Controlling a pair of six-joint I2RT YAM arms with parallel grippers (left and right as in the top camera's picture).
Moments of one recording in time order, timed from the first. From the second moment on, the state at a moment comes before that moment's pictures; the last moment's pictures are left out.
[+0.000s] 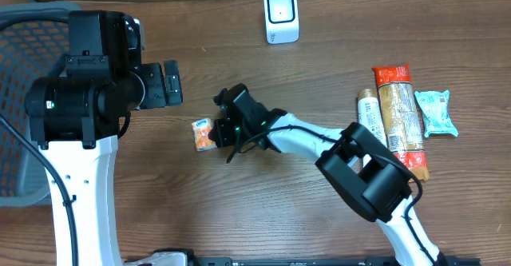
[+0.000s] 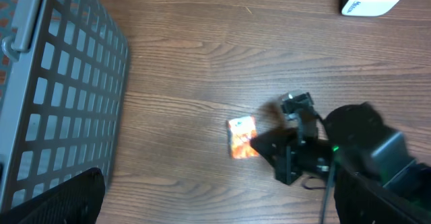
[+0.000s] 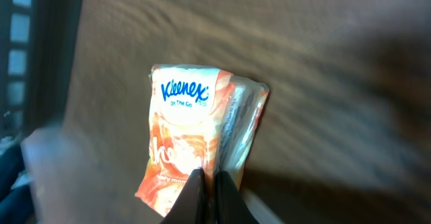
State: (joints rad) left arm -0.02 1.45 1.92 -1.47 -0.11 -0.13; right arm 0.82 2.27 1.49 -0.08 -0.44 0.65
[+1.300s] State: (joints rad) left arm -0.02 1.45 1.92 -1.47 -0.11 -0.13; right arm 0.19 1.97 1.49 -0.08 -1.56 0.63
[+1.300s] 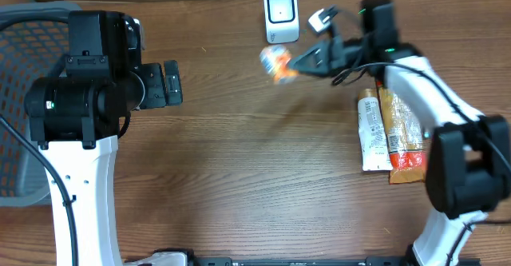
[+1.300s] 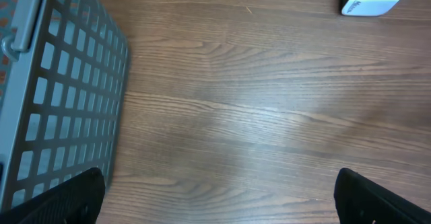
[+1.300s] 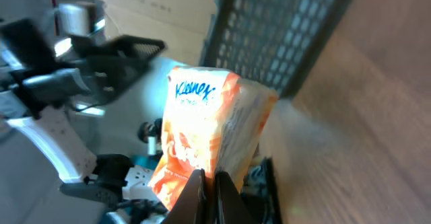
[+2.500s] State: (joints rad) left arm -0.02 1.45 1.92 -1.47 -0.11 -0.13; right arm 0.15 1.87 1.49 -0.31 -1.00 0.61
